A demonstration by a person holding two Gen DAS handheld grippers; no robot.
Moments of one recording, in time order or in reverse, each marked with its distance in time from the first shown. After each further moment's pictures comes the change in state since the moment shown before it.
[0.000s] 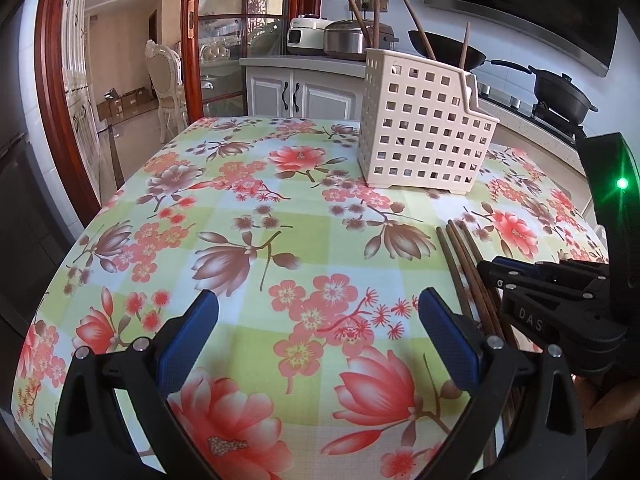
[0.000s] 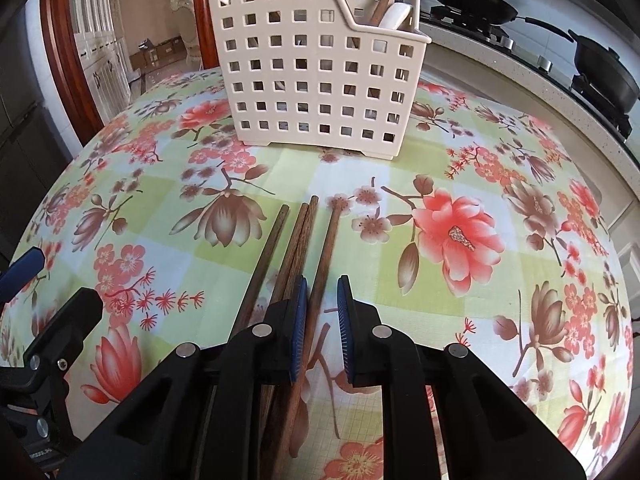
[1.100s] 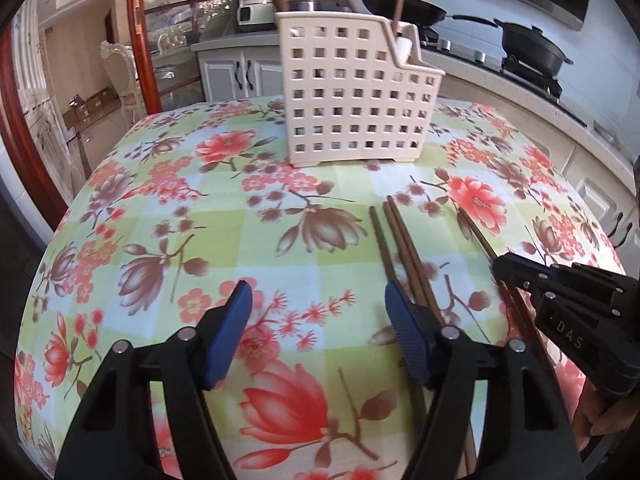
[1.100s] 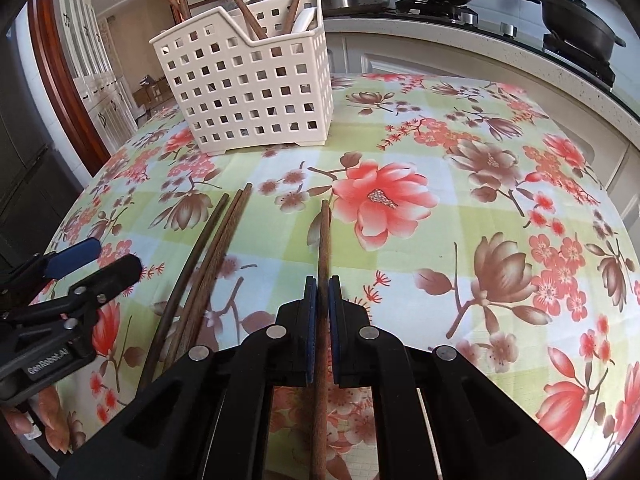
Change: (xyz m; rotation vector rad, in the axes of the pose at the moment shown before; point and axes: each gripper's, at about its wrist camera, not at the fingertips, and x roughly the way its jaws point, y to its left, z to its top) left arm 0.025 -0.064 0.011 0.140 0.122 -0.063; right arm -0.020 -0.070 -0.036 0.130 -0.064 0.114
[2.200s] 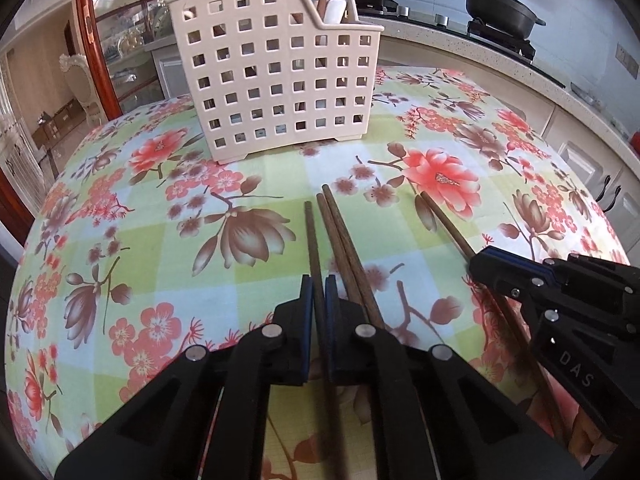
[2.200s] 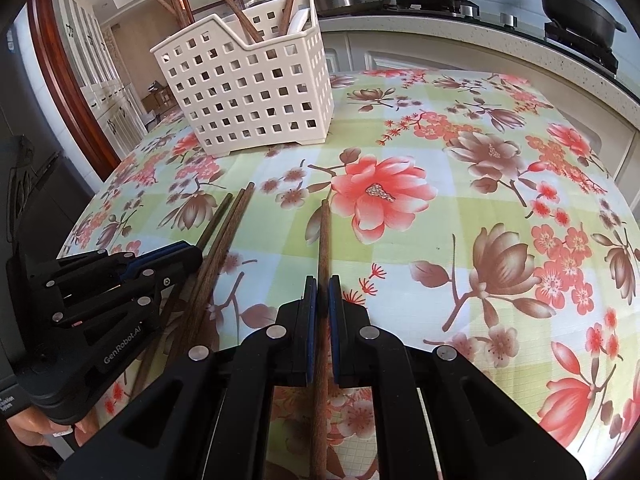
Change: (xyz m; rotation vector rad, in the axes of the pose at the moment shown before) left arm 0.032 -0.037 0.012 0.088 0.070 -0.086; right arm -0.003 -0.007 -0.003 0.016 0.003 0.032
